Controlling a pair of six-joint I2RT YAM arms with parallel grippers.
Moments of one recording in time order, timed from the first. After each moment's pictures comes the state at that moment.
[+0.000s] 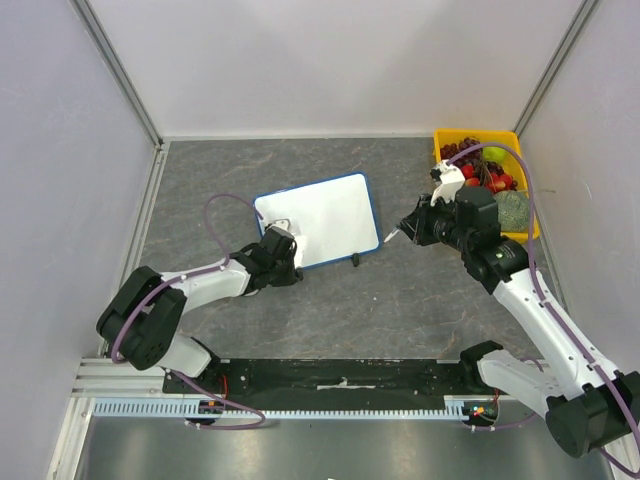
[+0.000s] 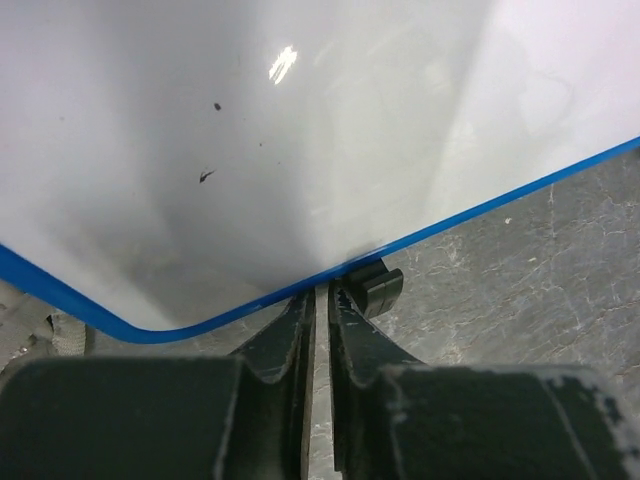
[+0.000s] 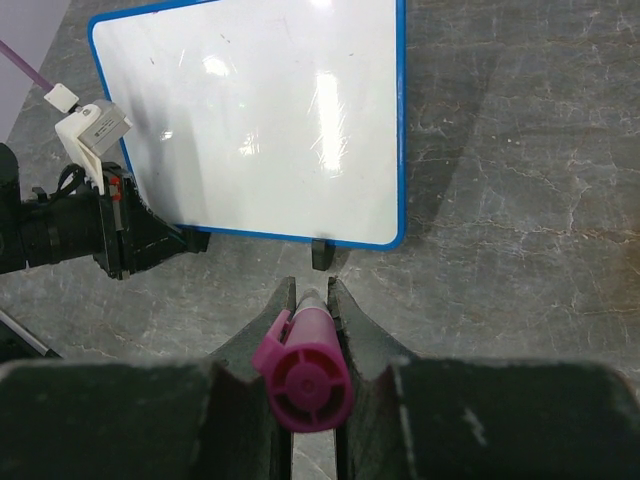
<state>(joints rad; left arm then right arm) -0.63 1.47 0.66 -0.14 -0.09 -0.61 0.36 0.99 0.91 -0.36 -0.24 0.29</state>
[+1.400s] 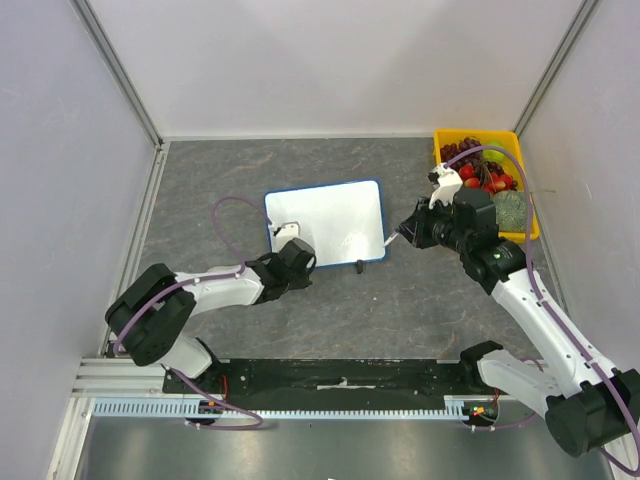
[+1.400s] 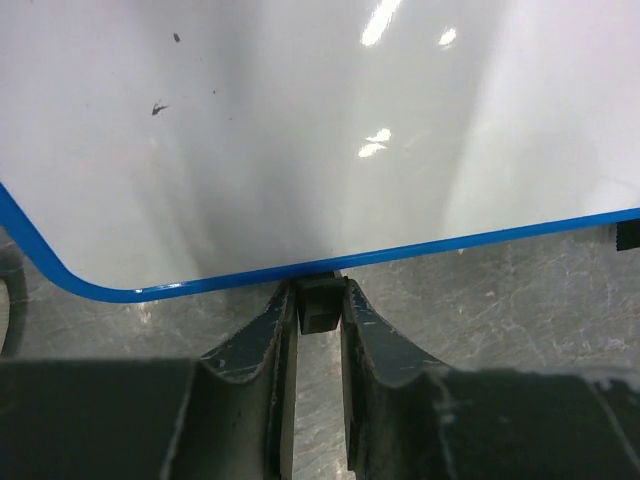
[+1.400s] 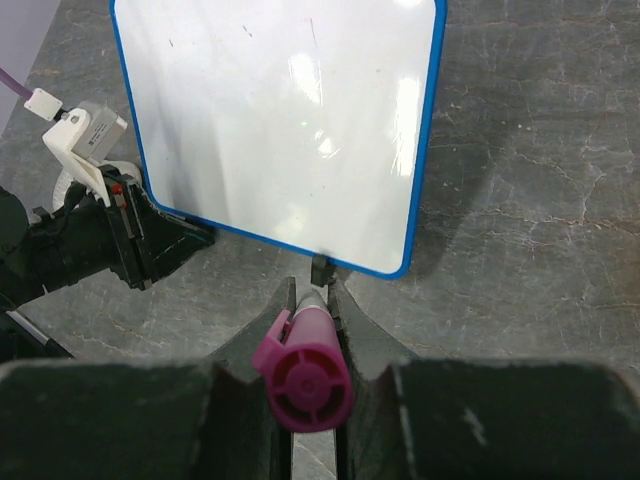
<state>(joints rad) -0.80 1.52 0.67 -0.07 -0.34 -0.77 0.35 0.99 0.88 -0.35 -0.25 0.29</state>
